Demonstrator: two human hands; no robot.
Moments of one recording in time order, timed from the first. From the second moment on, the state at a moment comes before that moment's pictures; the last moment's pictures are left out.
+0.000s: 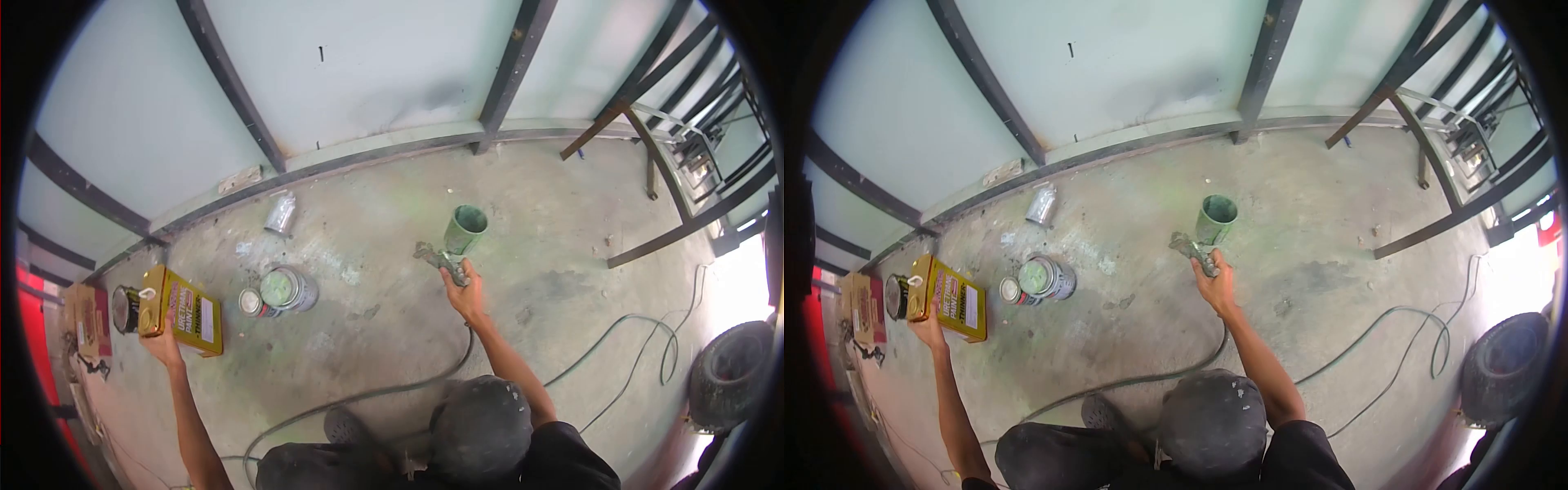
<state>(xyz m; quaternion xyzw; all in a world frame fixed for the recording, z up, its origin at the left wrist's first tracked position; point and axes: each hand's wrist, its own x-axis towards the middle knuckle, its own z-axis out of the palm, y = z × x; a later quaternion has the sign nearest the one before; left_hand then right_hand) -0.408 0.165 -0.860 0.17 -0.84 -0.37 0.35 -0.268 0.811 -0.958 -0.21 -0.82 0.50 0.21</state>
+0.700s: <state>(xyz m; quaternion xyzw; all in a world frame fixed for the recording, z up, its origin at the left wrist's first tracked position) -0.353 0.182 -0.931 0.22 -0.80 -0.48 0.28 -0.293 0.807 -1.008 -0.28 -0.82 0.47 0.18</state>
